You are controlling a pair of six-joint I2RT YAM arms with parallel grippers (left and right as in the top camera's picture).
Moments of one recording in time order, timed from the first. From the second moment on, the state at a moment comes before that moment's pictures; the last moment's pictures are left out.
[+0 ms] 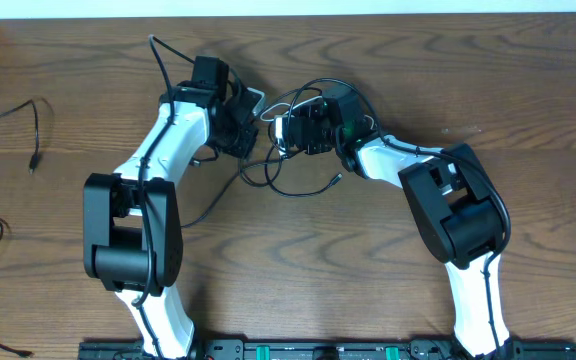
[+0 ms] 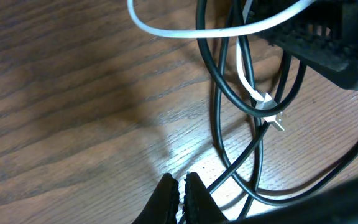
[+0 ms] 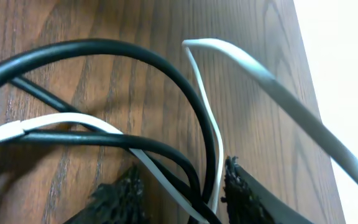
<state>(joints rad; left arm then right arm) -0.15 1.97 1.42 -0.77 0.29 0.29 0.49 2.26 1.33 0.30 -0.34 -1.10</state>
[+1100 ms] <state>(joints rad) -0.15 1.97 1.42 -0.73 0.29 0.29 0.43 1.74 1.31 -0.43 -0.49 -0.94</state>
